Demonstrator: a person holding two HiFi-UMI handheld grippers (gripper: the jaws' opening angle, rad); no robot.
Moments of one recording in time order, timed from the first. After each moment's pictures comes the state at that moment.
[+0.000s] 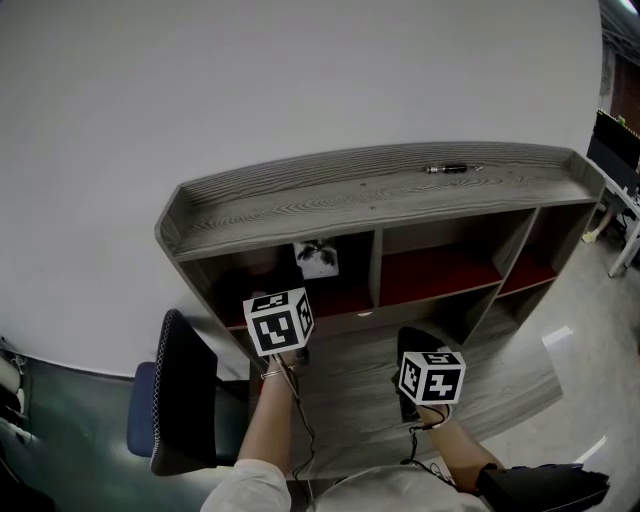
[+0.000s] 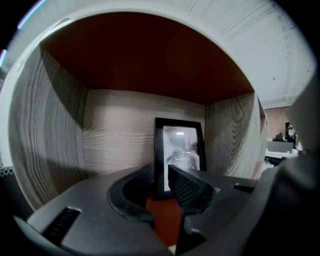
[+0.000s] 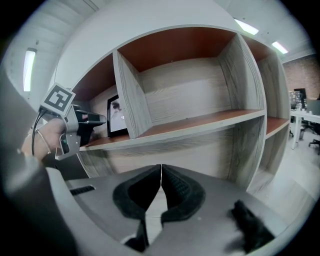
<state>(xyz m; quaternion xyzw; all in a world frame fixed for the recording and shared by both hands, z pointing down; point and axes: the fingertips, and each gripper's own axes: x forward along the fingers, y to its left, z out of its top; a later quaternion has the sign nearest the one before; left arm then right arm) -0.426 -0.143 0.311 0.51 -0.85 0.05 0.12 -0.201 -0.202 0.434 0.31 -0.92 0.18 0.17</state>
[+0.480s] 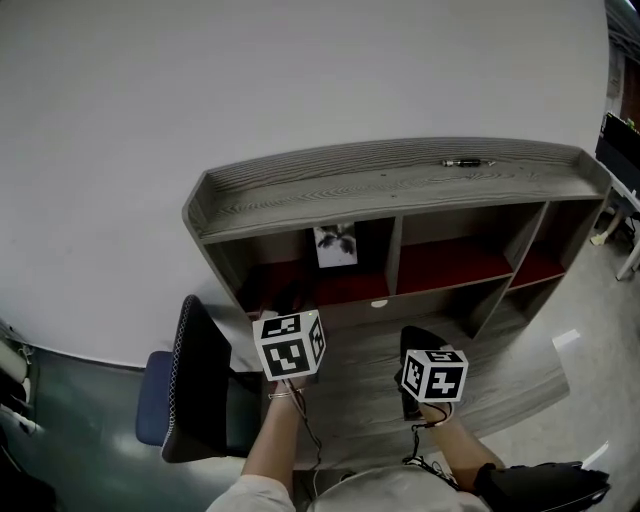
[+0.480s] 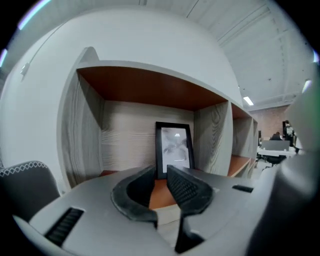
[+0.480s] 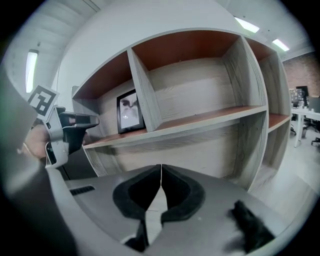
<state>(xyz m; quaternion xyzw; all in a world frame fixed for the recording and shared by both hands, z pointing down) -0.397 -0.087 0.312 0.52 -0.85 0.05 0.10 -0.212 -0.169 0.436 0.29 -0.92 0.19 0.17</state>
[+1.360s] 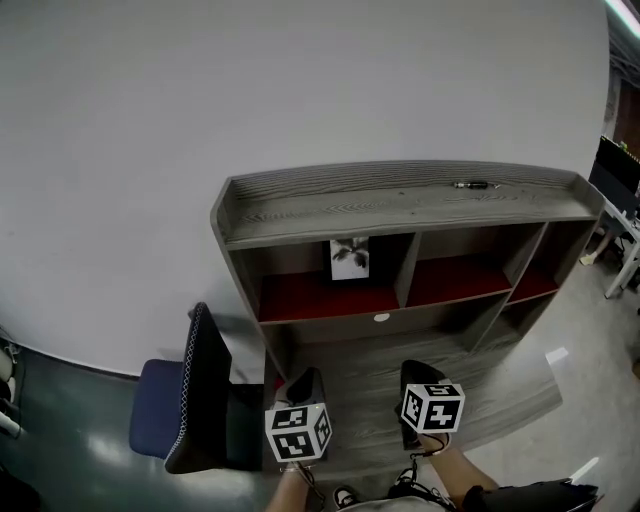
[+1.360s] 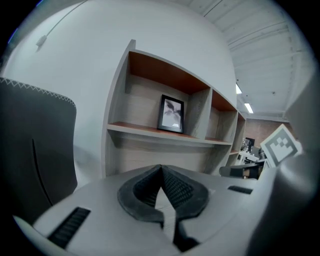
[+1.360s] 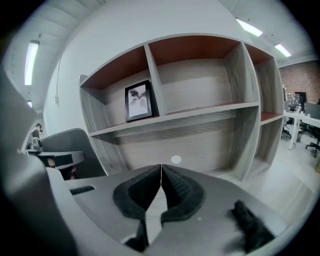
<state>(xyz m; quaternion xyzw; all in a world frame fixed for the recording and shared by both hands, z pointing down) -0.346 0.014 0.417 0.54 -0.82 0.02 0.19 -0.205 -0.122 0.456 0.31 -0.92 0.18 0.19</state>
